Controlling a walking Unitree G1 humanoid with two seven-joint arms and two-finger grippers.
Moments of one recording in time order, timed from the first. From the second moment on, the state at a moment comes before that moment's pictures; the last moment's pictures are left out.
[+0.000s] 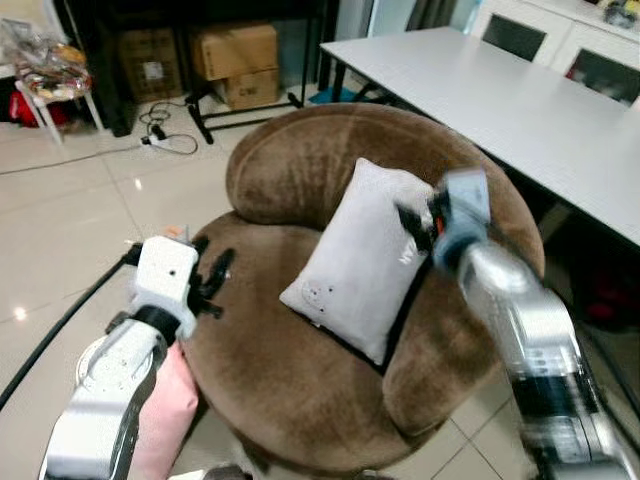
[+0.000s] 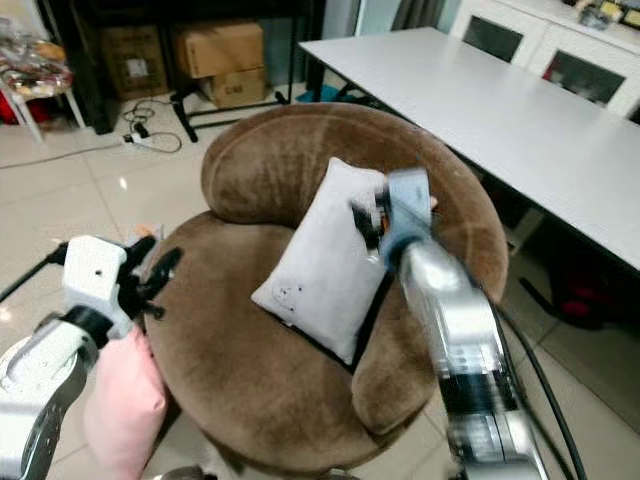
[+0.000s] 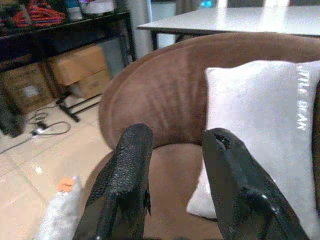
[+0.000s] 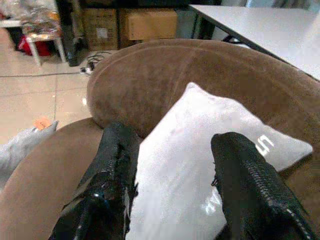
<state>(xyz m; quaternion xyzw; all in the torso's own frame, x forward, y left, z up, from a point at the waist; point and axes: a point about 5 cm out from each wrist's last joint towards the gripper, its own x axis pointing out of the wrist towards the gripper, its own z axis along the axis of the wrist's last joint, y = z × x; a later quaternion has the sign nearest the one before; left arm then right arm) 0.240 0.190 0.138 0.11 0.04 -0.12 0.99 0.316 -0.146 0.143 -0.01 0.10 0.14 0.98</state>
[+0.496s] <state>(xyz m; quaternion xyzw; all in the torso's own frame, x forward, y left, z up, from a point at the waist) 0.221 0.202 0.133 0.11 0.05 -0.10 0.99 0.277 -0.135 0.139 0.05 0.11 0.10 0.99</state>
